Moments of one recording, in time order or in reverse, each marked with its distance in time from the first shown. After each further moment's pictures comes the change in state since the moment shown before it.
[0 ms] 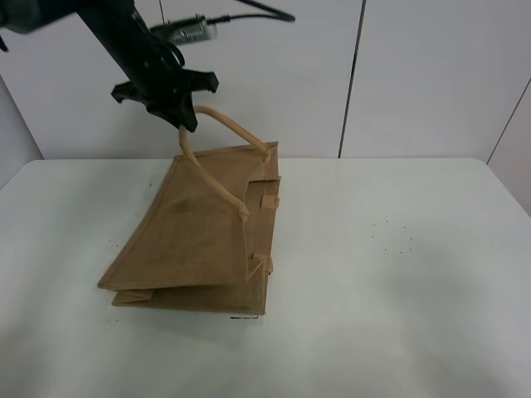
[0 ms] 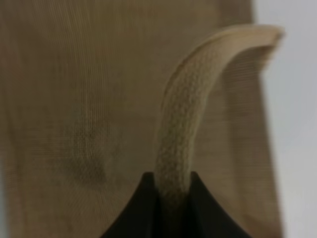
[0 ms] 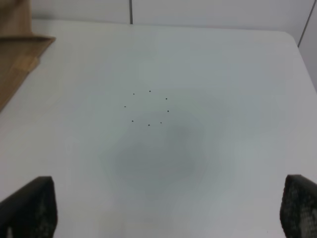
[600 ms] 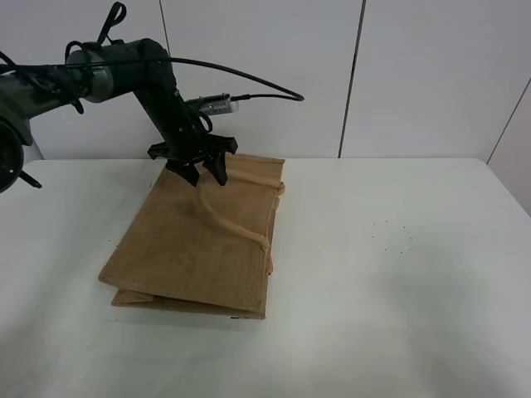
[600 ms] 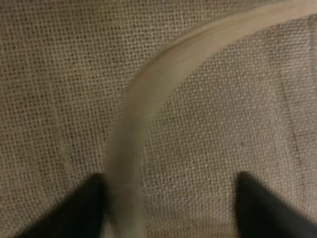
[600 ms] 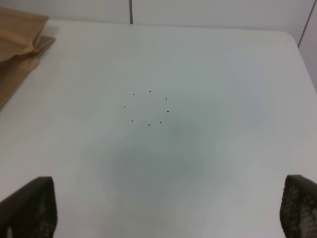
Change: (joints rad) left arm 0.000 0.206 0.004 -0.067 -0.050 0.072; right arm 0.000 0.000 0.000 0.000 0.000 0.000
